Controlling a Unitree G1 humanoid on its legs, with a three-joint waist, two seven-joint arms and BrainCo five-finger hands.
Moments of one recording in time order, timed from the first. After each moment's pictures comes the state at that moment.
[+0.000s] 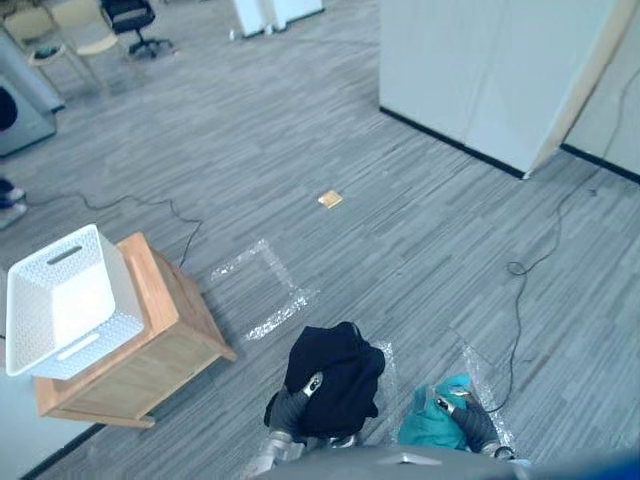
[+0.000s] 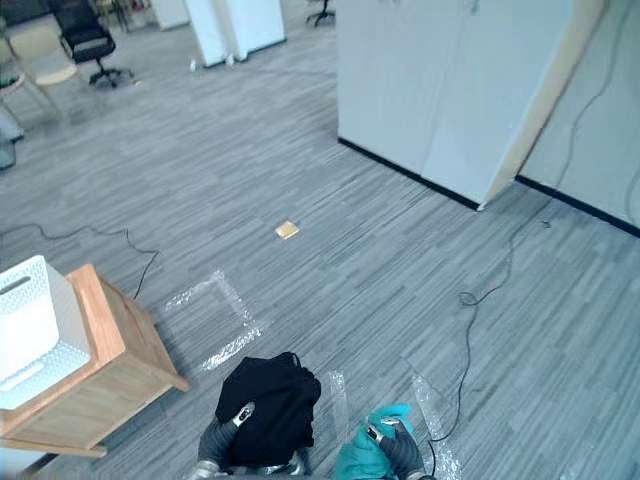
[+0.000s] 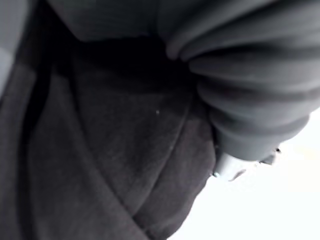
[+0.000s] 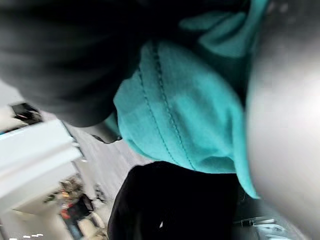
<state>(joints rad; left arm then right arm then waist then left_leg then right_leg) 0.42 0.12 -0.36 0.48 -0.58 -0.40 -0.13 0.46 -0.20 0.23 0.47 0.42 -0.31 0.27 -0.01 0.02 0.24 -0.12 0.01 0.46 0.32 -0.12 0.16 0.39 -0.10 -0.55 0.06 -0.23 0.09</state>
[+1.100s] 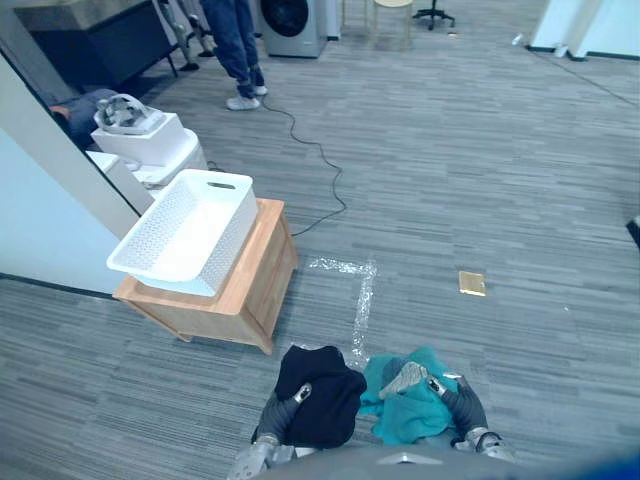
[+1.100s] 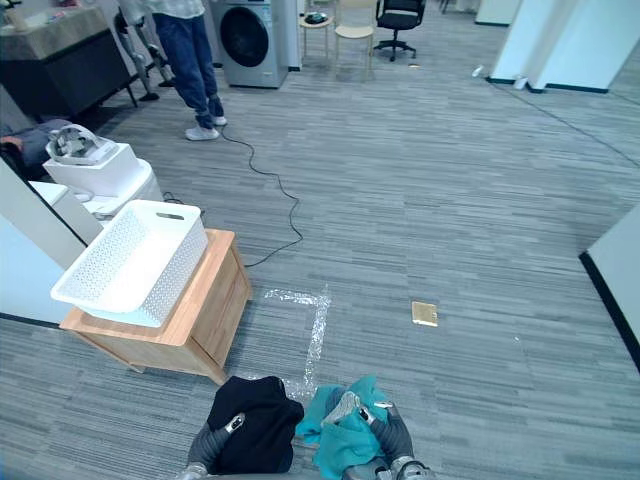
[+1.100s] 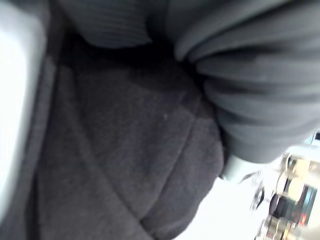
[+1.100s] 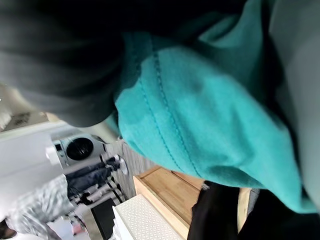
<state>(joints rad) 0.39 0.17 -0.37 0.57 -0.52 -0.38 -0.06 0.40 -0.21 0.28 0.50 0.43 -0.40 0.15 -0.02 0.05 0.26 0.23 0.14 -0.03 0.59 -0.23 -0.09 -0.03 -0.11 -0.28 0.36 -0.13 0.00</state>
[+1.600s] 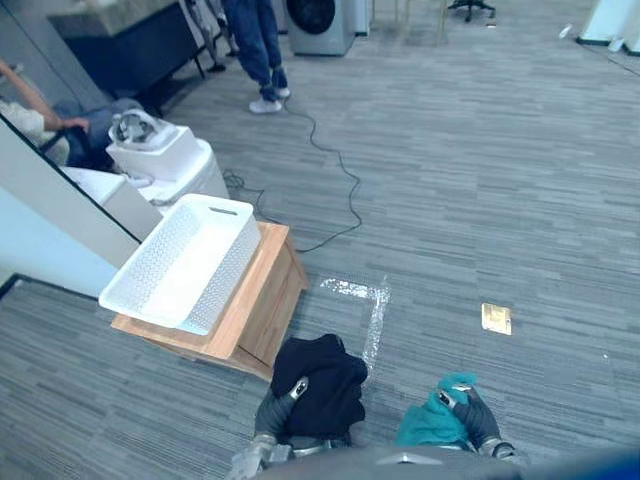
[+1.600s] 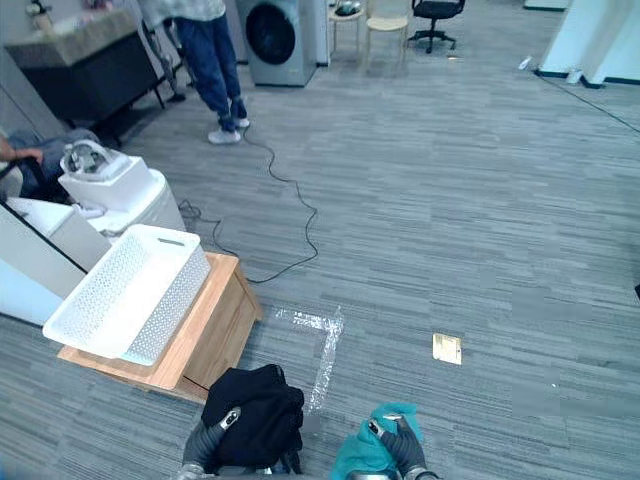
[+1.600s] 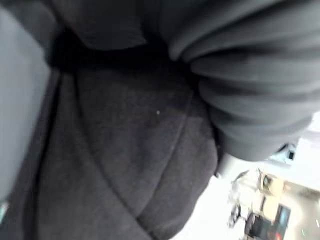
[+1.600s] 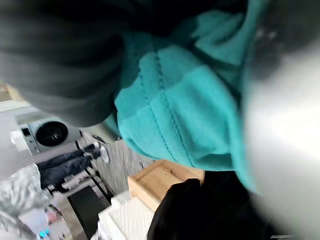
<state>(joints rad) 0.43 0.18 -0.34 0.45 -0.57 -0.38 -0.06 0.45 -0.24 0.29 0.42 0.43 -0.35 0.21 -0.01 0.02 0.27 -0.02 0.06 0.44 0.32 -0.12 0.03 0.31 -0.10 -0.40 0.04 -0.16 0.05</state>
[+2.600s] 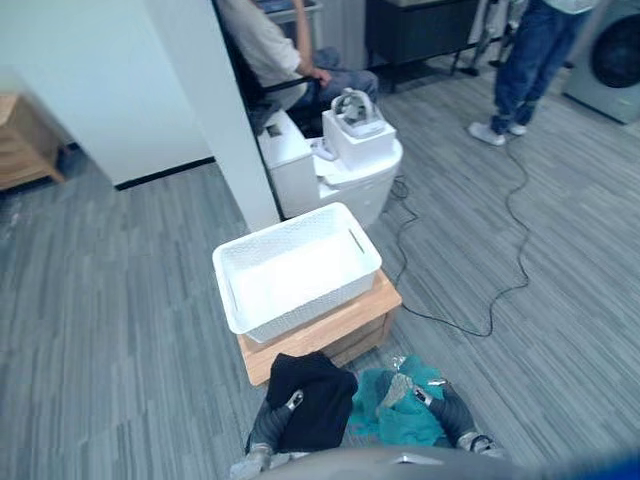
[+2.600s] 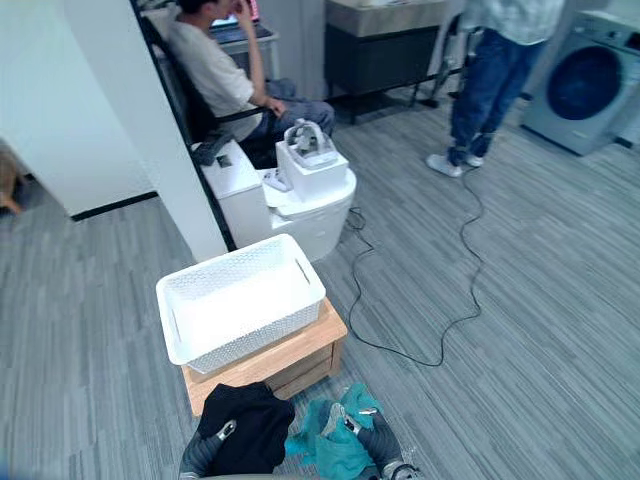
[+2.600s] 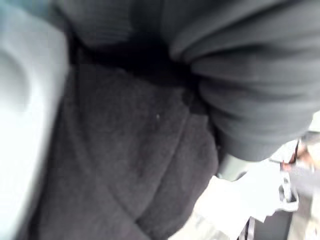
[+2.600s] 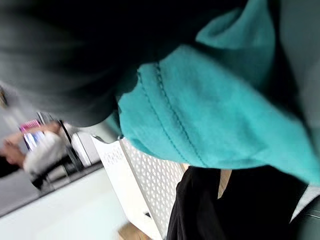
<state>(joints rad) 0.45 0.21 -0.40 0.48 -0.56 -0.39 0.09 0.38 -0.21 0.36 0.47 0.41 -0.36 0.21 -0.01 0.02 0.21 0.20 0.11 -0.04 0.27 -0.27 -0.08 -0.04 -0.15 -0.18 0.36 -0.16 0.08</state>
